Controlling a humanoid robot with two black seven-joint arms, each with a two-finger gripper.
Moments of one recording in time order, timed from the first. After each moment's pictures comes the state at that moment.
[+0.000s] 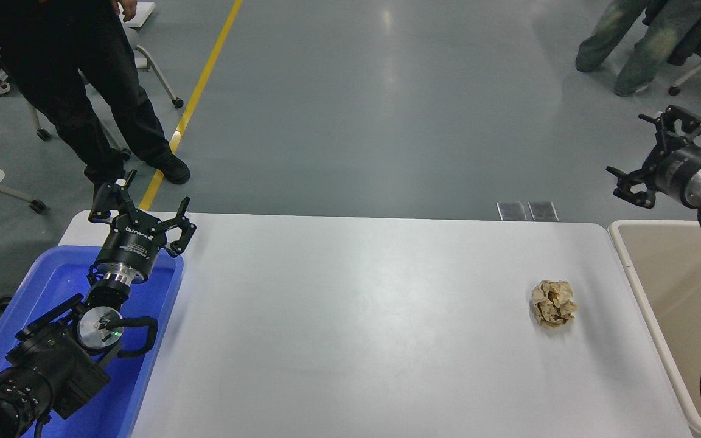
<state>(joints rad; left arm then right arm) -0.64 0.28 -0.72 -0.36 -0.17 -0.69 -0.53 1.05 -0.42 0.42 0.31 0.24 0.32 -0.11</state>
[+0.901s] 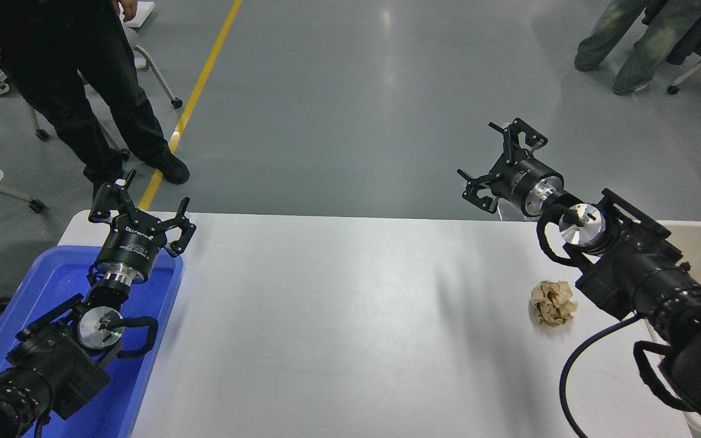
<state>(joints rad) -0.64 0.28 -0.72 -0.36 -0.17 -0.69 -0.53 0.97 -0.04 0.60 0.25 0.24 0.32 0.04</state>
